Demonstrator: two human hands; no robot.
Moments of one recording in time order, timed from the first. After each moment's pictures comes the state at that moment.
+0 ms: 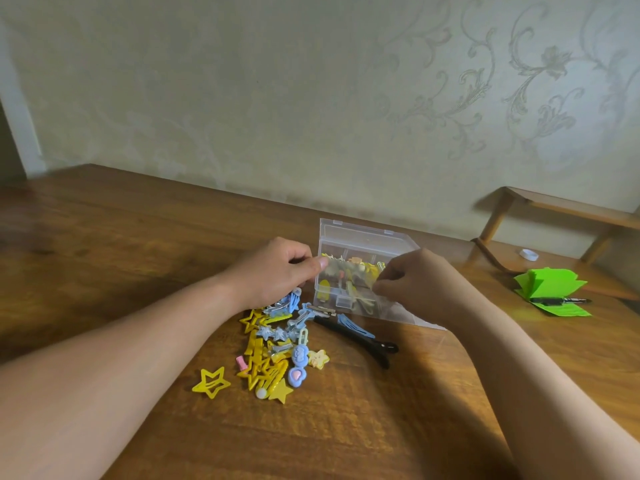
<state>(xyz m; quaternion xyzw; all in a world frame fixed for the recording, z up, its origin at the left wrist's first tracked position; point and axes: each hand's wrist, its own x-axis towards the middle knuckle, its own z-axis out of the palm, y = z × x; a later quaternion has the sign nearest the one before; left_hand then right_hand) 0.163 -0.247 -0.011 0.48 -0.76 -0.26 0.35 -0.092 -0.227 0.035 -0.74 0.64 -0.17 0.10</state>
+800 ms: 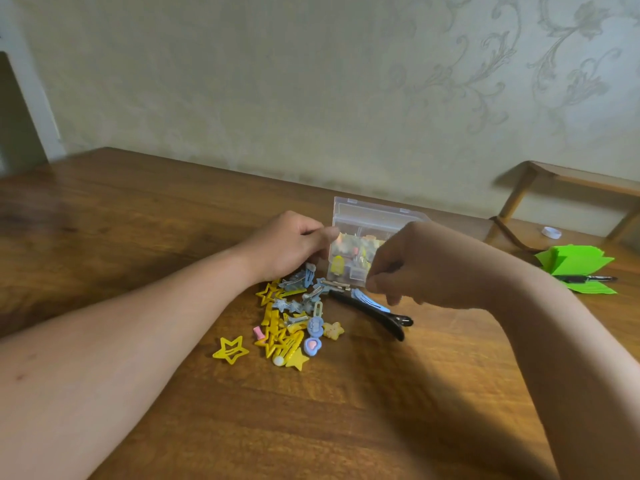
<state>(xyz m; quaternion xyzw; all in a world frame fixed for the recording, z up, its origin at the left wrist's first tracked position) 0.166 -0.250 -0.010 0.48 -0.75 -0.29 0.35 -0.067 -0.186 0.074 -0.84 0.52 -0.04 0.13</state>
